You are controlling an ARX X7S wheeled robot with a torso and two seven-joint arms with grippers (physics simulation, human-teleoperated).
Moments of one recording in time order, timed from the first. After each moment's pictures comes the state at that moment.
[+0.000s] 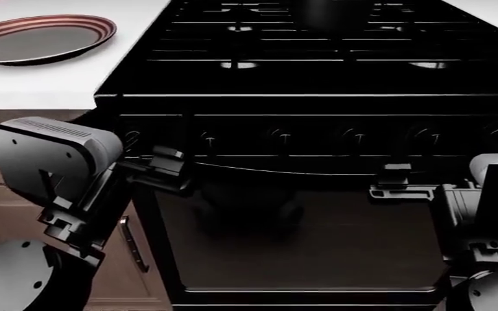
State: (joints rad) left arm -0.62 -0.76 0.46 0.69 -1.05 -0.34 -0.58; right arm 0.30 0.55 0.03 -0.79 0.53 0.78 0.43
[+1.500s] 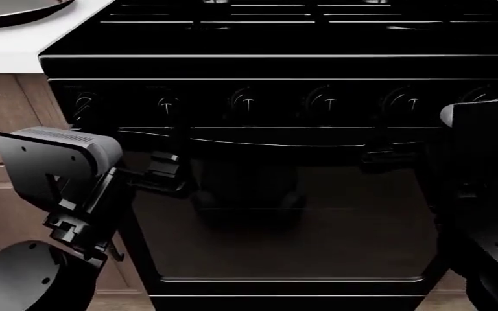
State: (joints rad) left arm -0.56 -0.75 0.46 0.63 -1.02 -0.29 -0.56; right arm 0.60 0.54 -0.05 -0.49 0.61 0.93 0.34
